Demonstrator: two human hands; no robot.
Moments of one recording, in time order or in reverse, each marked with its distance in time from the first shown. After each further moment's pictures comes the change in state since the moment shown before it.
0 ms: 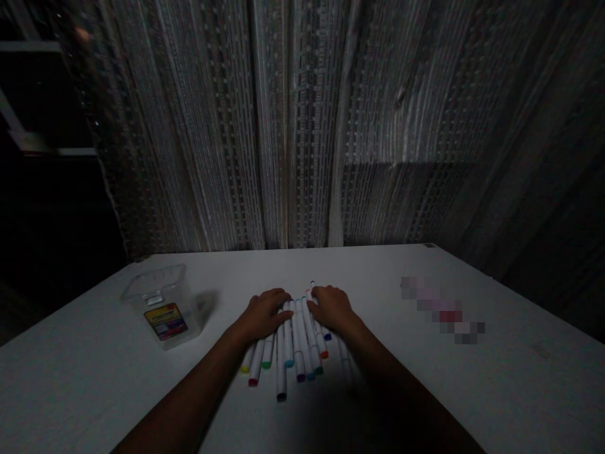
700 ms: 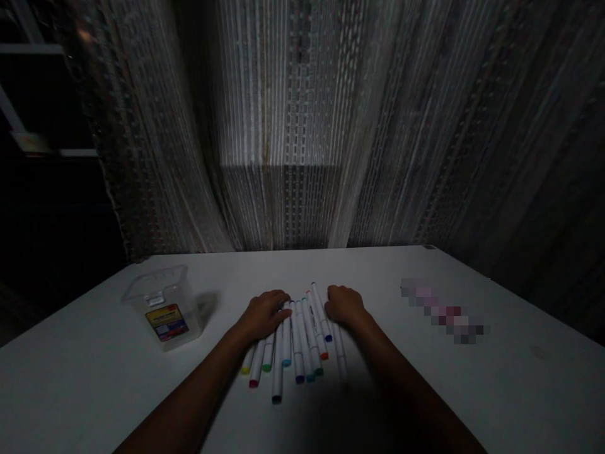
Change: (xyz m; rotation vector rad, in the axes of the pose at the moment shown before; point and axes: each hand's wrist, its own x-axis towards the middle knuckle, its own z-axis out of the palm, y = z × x) left_hand 0.003 -0.008 0.005 0.031 0.051 0.028; right_hand 0.003 0.021 -0.011 -0.030 -0.155 0.196
